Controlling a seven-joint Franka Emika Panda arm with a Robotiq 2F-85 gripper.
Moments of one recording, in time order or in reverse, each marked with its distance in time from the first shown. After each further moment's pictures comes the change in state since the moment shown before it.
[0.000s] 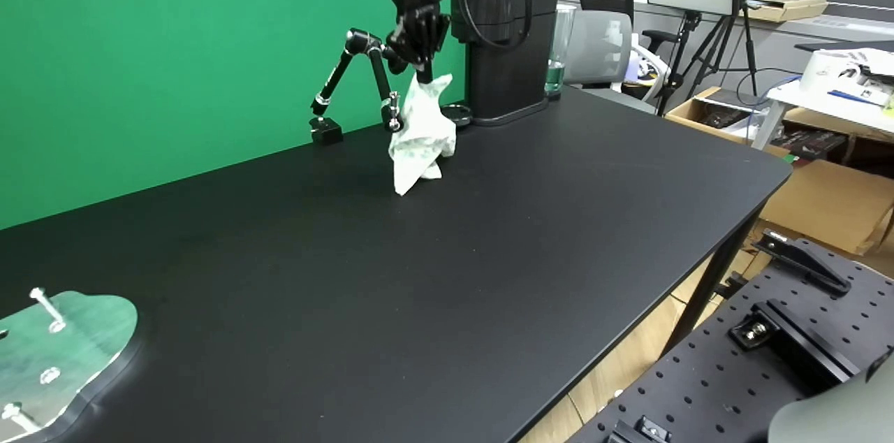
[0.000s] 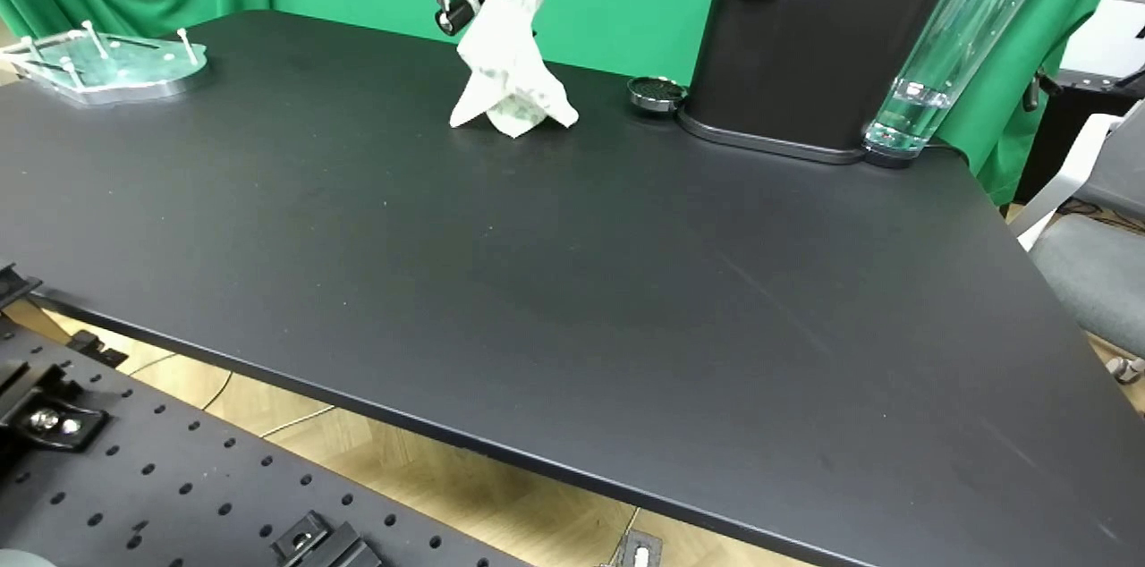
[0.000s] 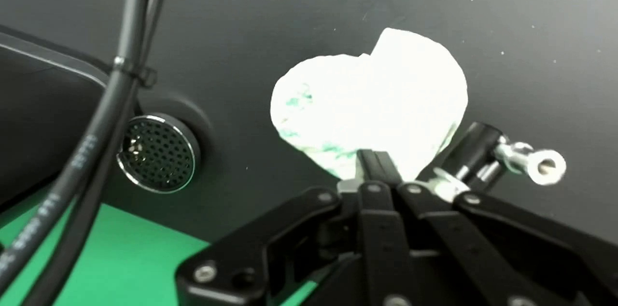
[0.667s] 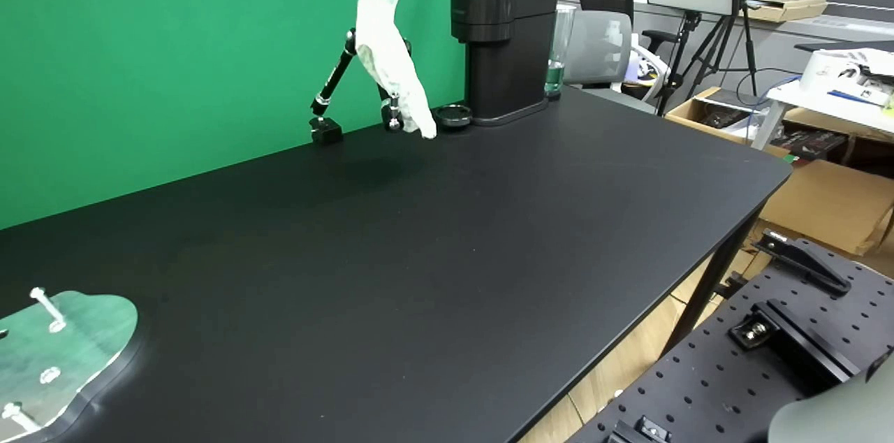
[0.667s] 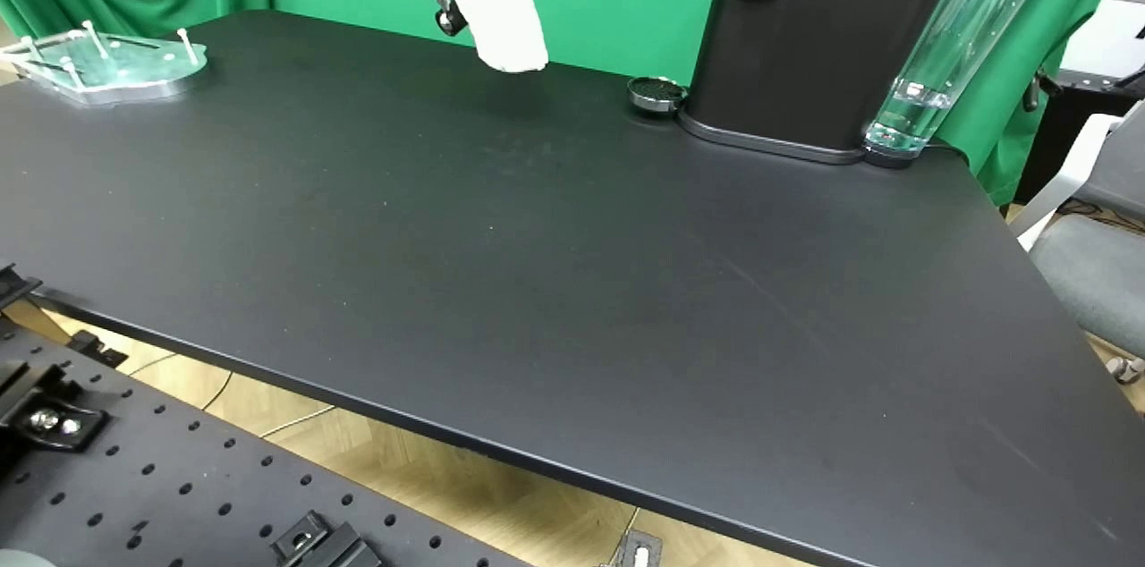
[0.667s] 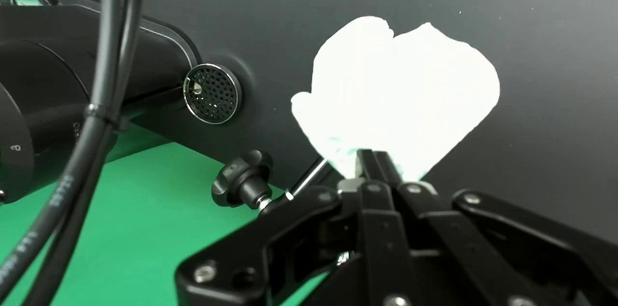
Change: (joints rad) arm 0.125 -0.038 0.029 0.324 -0.113 -0.421 0.153
